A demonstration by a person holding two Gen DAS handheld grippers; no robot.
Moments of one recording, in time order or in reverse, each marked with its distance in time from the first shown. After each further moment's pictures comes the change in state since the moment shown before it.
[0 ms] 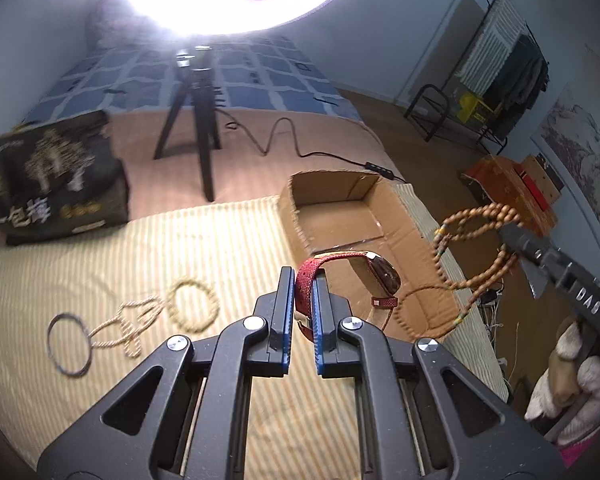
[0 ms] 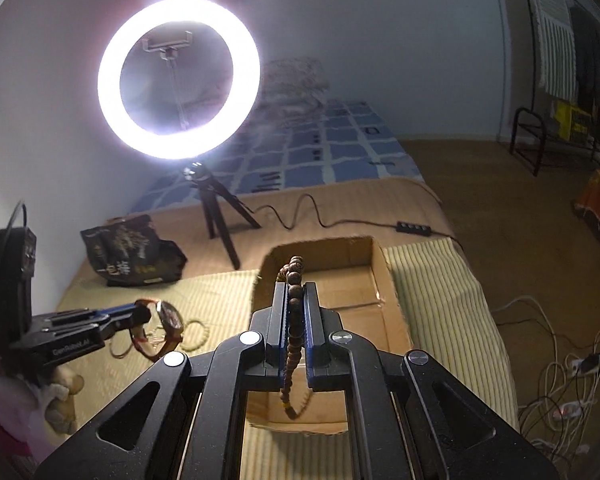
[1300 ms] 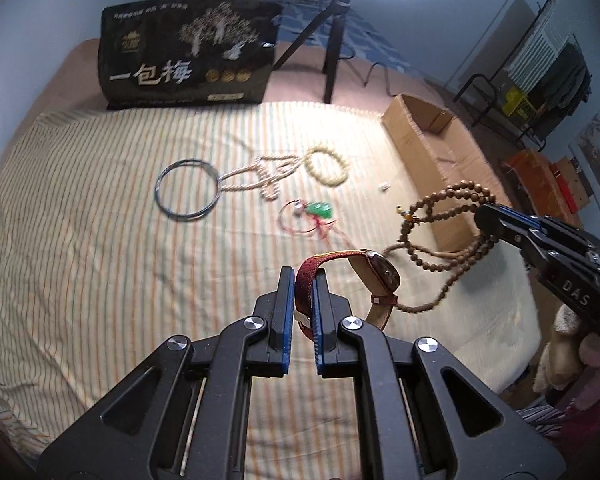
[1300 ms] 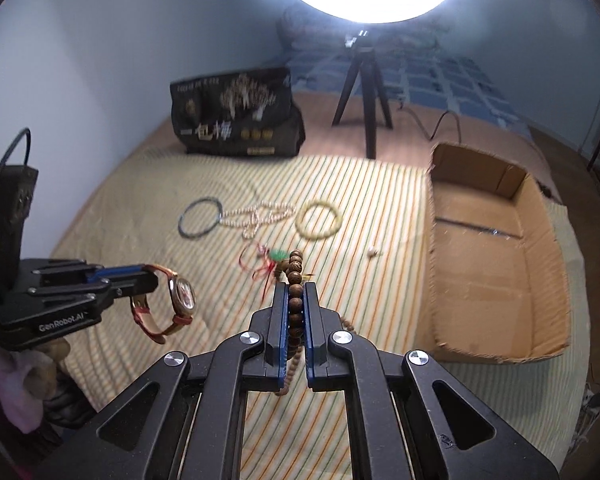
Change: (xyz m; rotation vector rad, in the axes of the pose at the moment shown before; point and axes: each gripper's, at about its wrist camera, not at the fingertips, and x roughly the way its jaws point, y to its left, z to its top) left arm -0.084 0.105 -0.130 -0.129 0.094 0.114; right arm 0.031 0.146 -0.087 -0.274 0.231 0.180
